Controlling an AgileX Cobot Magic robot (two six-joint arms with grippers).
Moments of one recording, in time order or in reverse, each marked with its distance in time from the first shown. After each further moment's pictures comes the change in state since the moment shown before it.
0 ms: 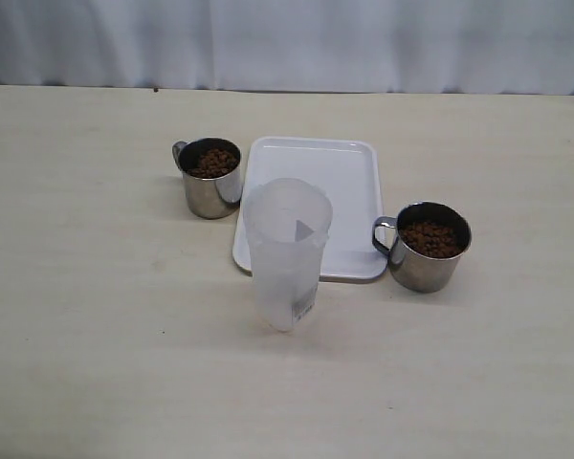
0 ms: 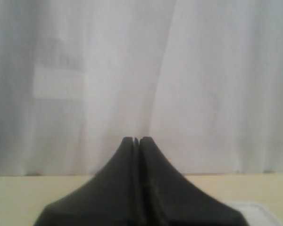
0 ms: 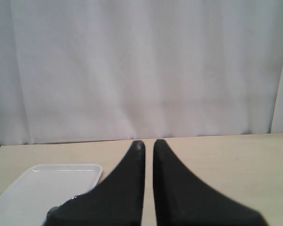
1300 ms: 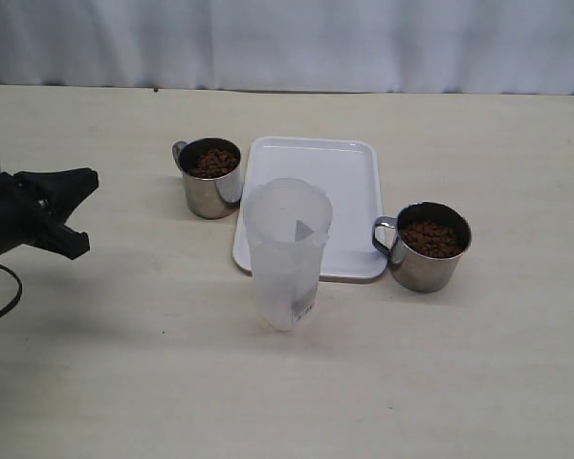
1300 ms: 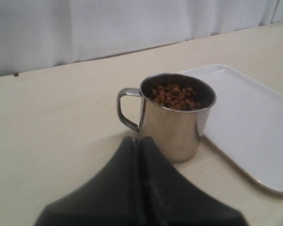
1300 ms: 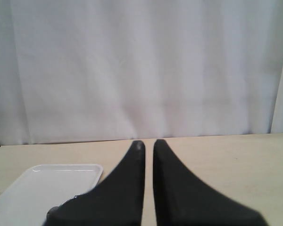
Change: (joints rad) left arm 0.251 1.222 -0.338 0.664 -0.546 0.000; right arm 0.000 0.000 0.000 0.000 0.000 0.000
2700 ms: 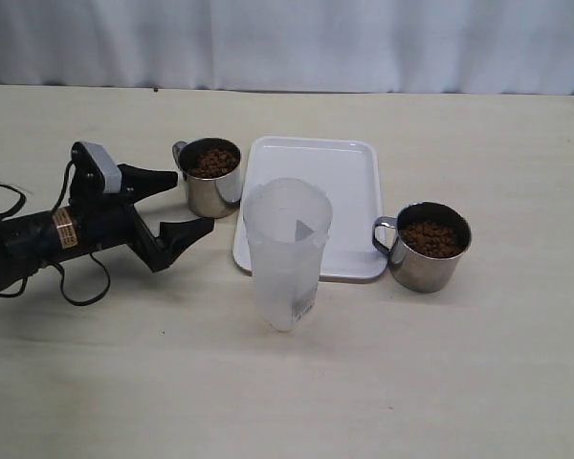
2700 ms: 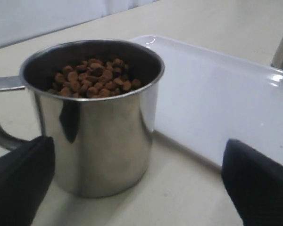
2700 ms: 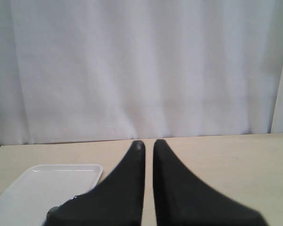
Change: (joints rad) left arm -0.173 0.419 -0.401 0.181 -0.043 0.035; right arm 0.000 0.000 0.000 0.000 0.000 0.000
